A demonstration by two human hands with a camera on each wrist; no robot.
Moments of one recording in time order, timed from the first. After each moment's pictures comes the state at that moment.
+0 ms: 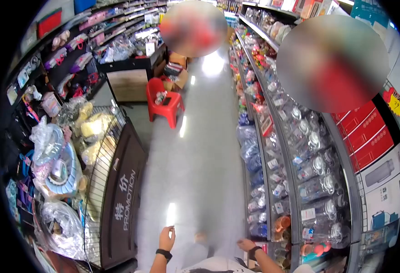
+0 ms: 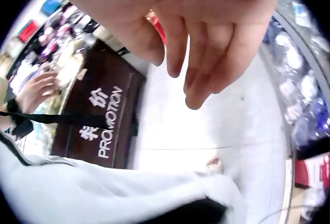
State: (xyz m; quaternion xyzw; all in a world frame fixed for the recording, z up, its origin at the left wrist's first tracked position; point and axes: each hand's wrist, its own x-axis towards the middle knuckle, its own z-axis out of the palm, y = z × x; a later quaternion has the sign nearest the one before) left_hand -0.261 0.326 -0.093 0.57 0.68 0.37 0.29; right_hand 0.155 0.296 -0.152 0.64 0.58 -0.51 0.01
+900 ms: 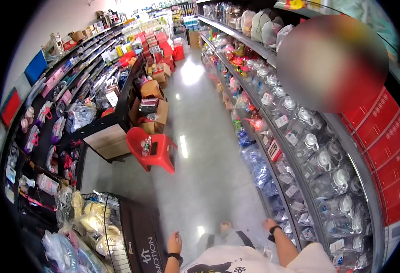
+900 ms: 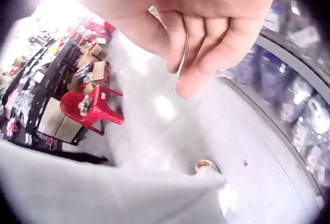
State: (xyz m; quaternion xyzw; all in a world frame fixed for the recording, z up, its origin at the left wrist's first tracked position) left_hand -0.298 0.745 -0.099 0.64 0.69 0.24 0.26; right_hand 0.210 0.705 -0.239 0.78 0.50 -0.37 -0.05
